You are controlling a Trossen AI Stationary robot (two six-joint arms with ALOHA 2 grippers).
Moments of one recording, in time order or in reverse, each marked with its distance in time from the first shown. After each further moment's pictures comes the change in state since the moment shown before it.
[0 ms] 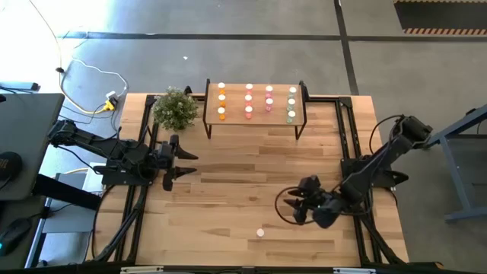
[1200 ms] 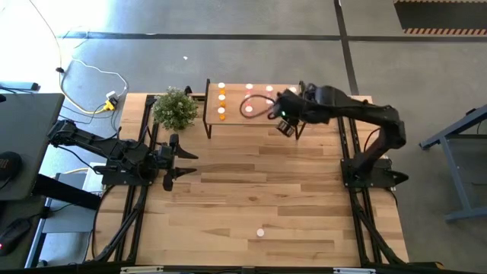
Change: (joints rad) left arm 0.000 0.000 0.000 0.001 -0.004 0.097; right arm -0.870 0.286 1.032 -1.071 -0.127 -0.819
